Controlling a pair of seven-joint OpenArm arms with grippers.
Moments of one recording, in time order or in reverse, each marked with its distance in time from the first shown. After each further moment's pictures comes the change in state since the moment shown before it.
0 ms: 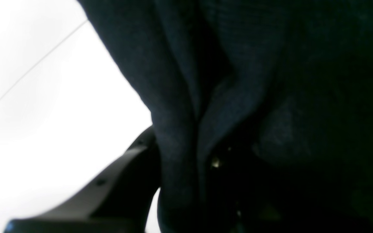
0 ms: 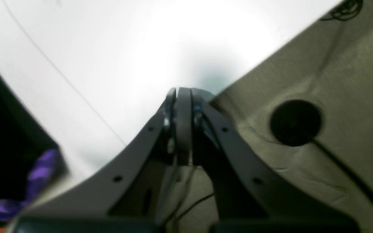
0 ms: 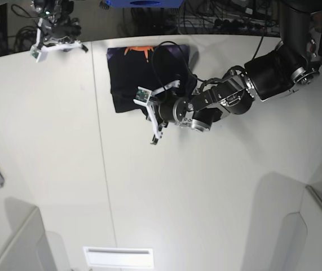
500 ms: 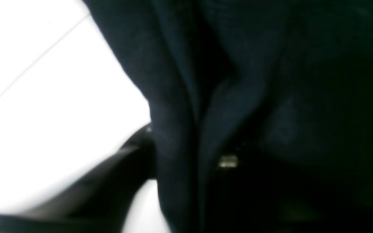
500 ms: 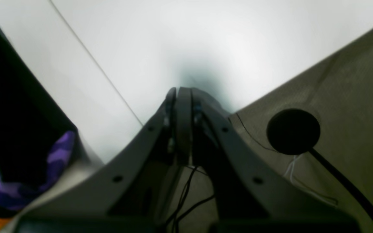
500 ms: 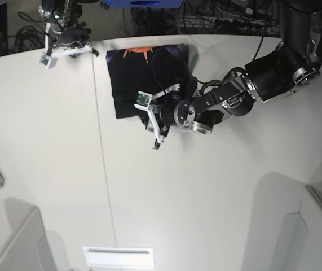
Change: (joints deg) left arm -0.2 -0.1 -1.4 0.1 -0.1 0.4 0.5; right arm 2.0 -0.6 -3.4 0.1 -2.6 0.0 -0.1
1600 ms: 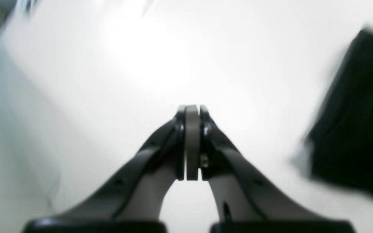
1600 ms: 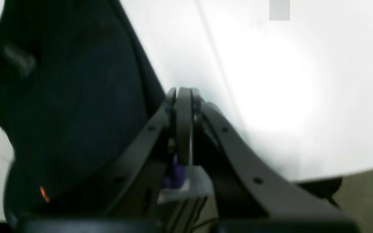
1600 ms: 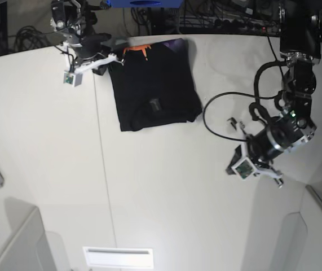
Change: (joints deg) left arm 24.8 -4.5 -67.8 25.9 -23.3 -1.4 27.0; right arm 4.3 4.7 -15.1 3.4 -0.3 -0.1 -0.3
